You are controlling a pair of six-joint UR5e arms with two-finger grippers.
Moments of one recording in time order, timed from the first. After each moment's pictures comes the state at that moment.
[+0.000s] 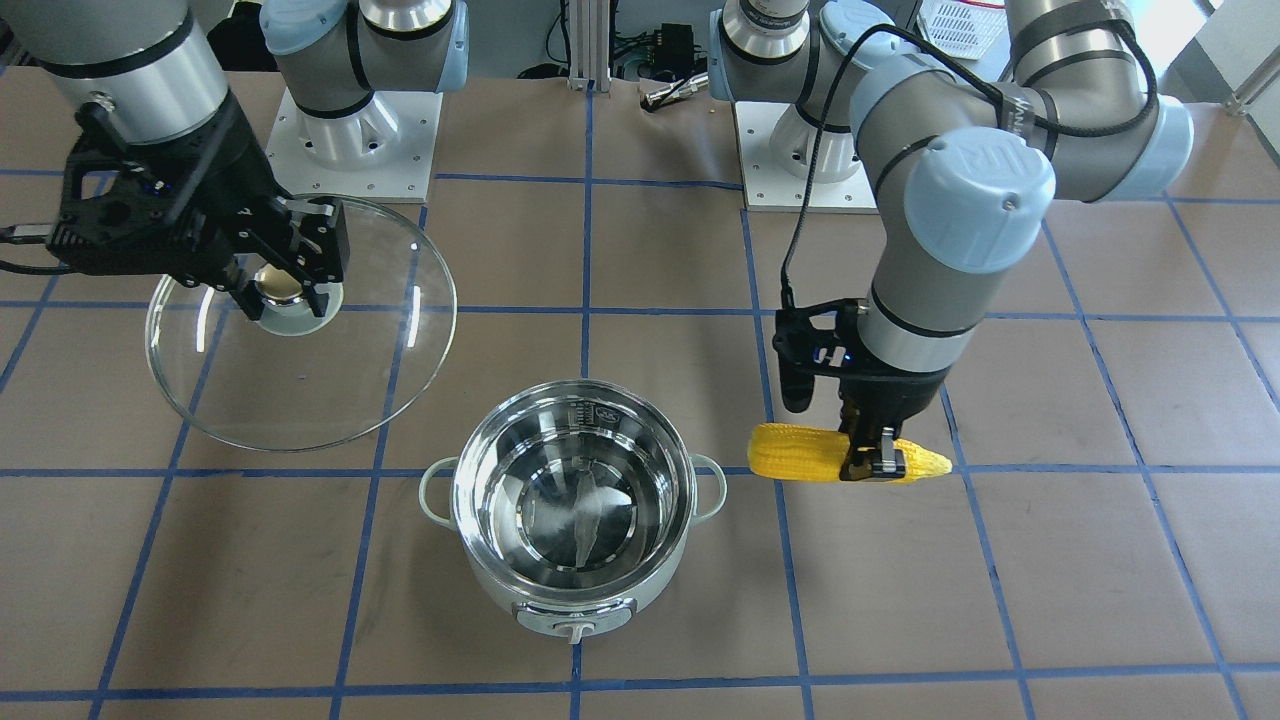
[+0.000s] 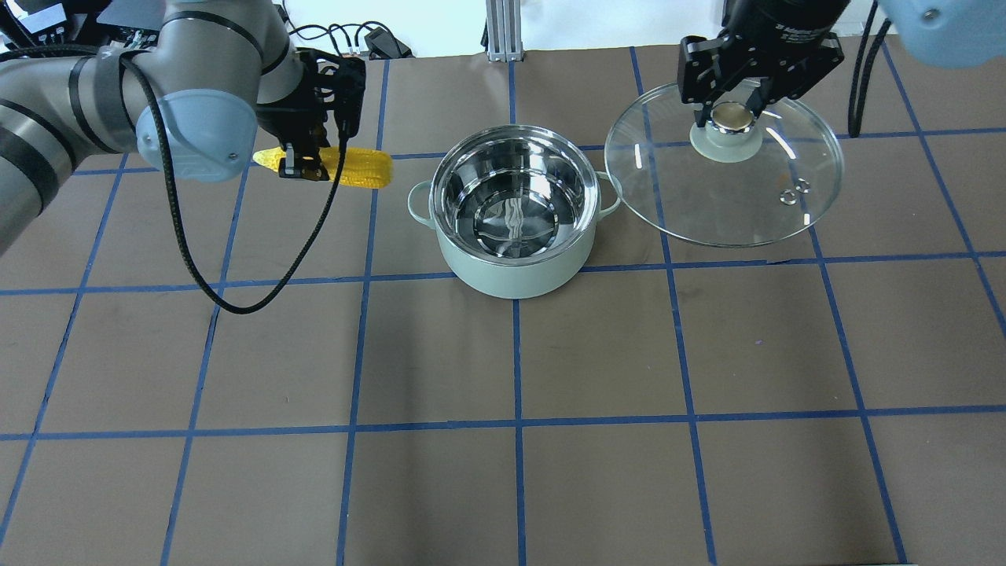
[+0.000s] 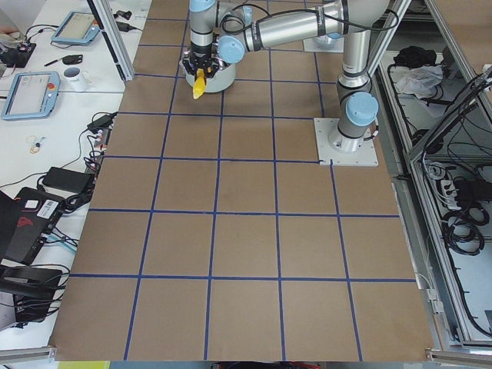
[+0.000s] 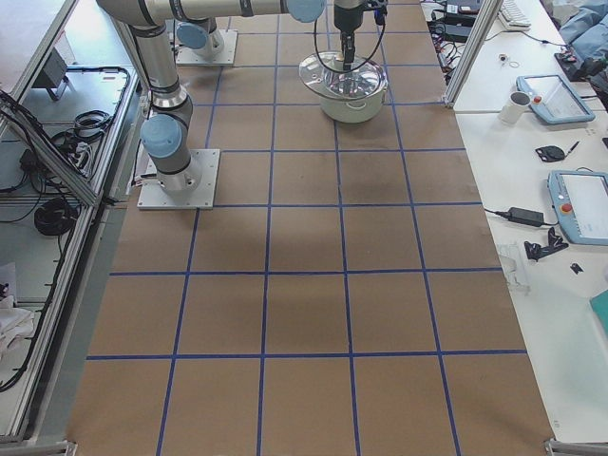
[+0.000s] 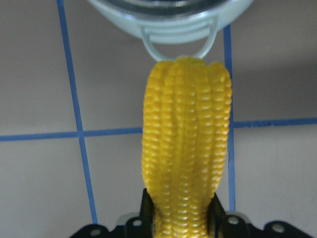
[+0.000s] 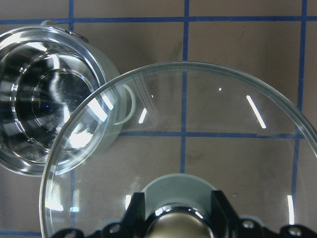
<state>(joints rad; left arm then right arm) -1.60 -1.83 -1.59 -1.16 1.63 1.61 1.57 -1.49 1.43 -1.60 -1.52 -0.02</state>
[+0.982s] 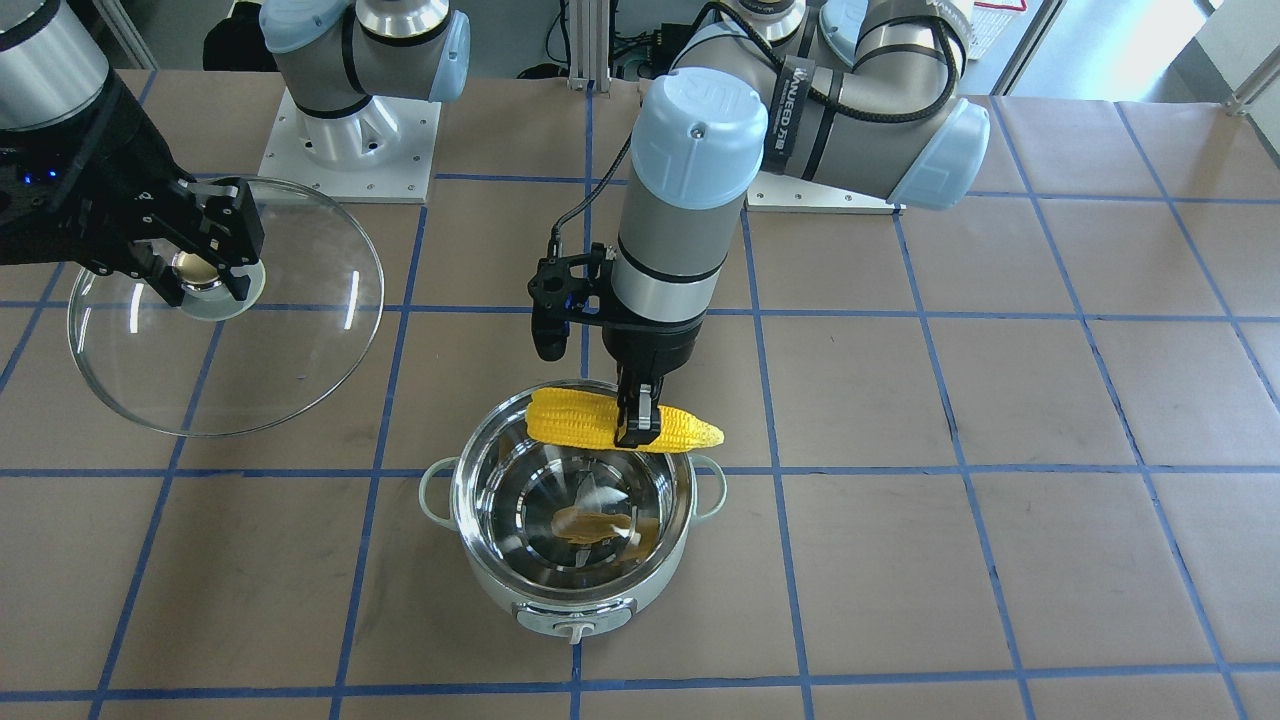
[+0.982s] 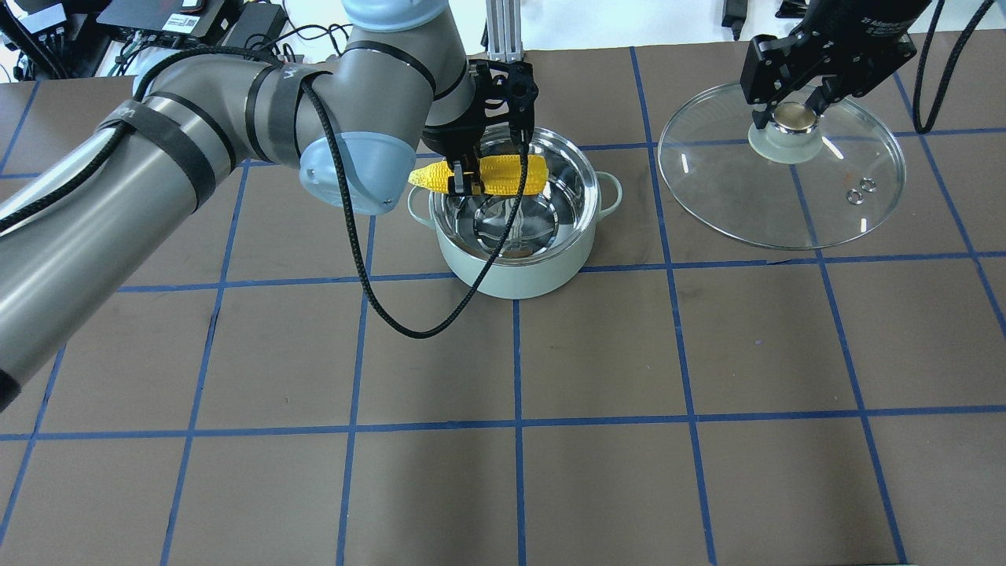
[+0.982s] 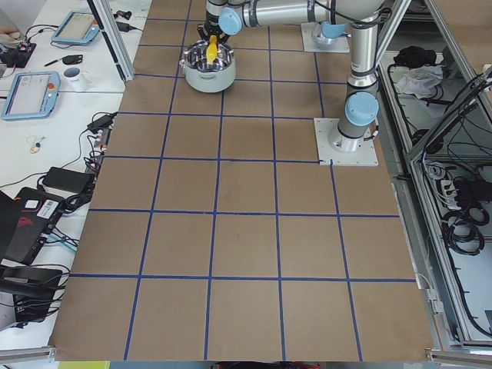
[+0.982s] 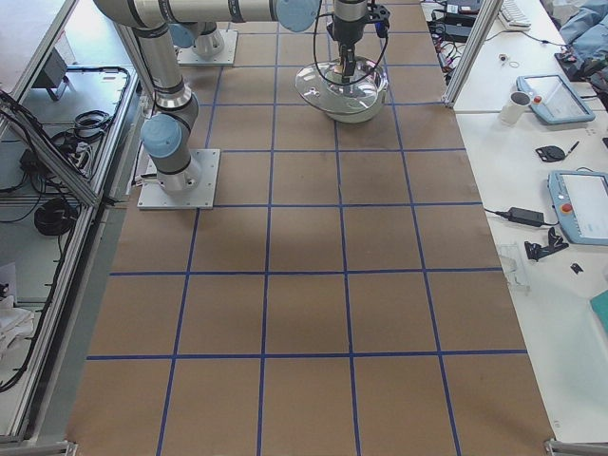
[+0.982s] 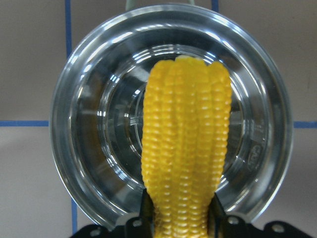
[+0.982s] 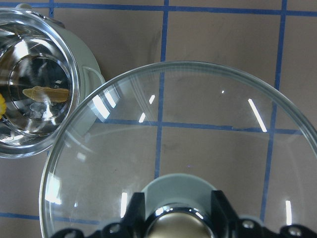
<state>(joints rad) -1.87 -1.90 -1.53 -1.09 1.52 1.28 1.46 -1.51 1.43 -1.54 -1.50 -0.17</state>
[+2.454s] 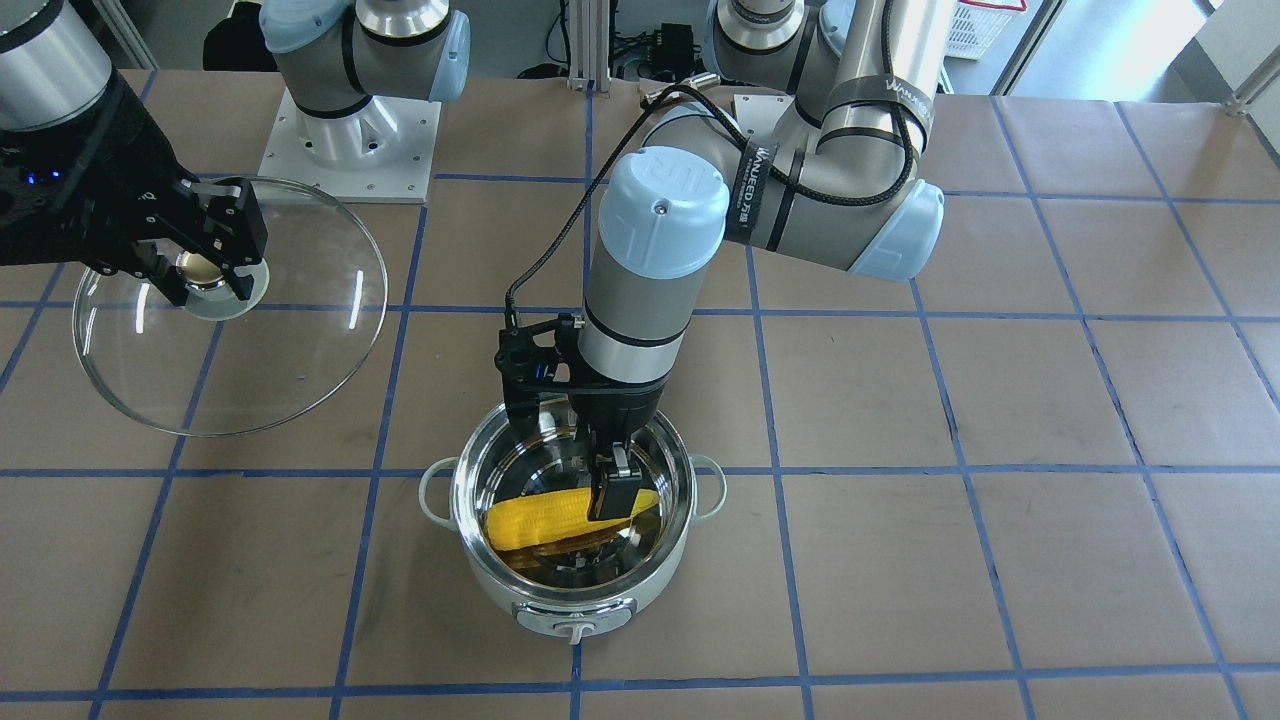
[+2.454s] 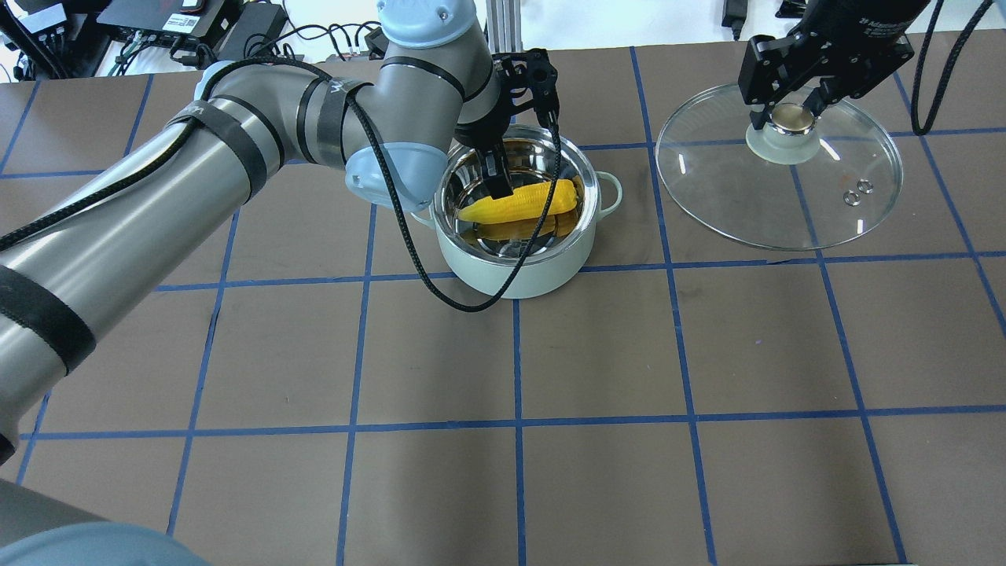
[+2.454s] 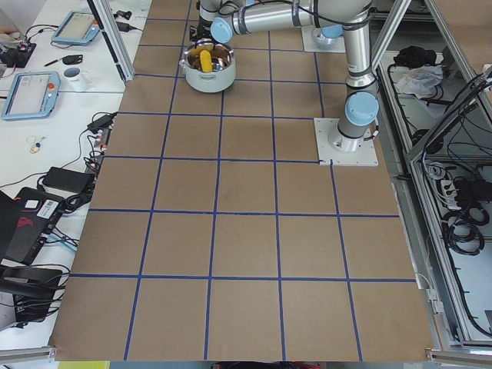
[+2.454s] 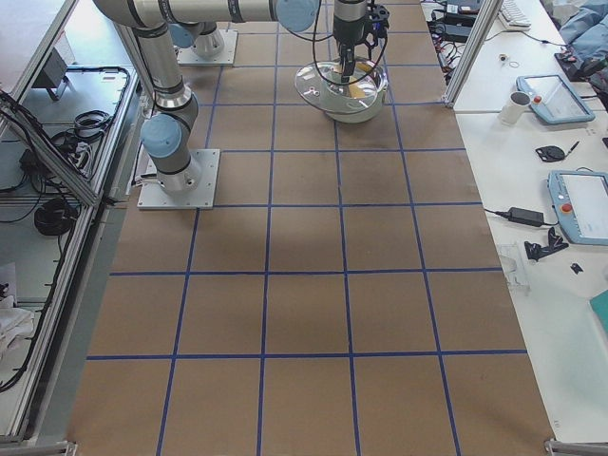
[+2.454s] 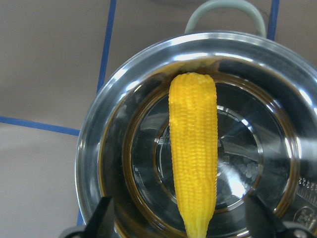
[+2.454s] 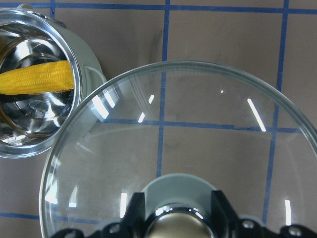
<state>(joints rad) -1.89 -2.00 -1.49 -0.96 1.50 1.10 1.46 -1.51 1.44 -1.54 -1.50 -0.16</state>
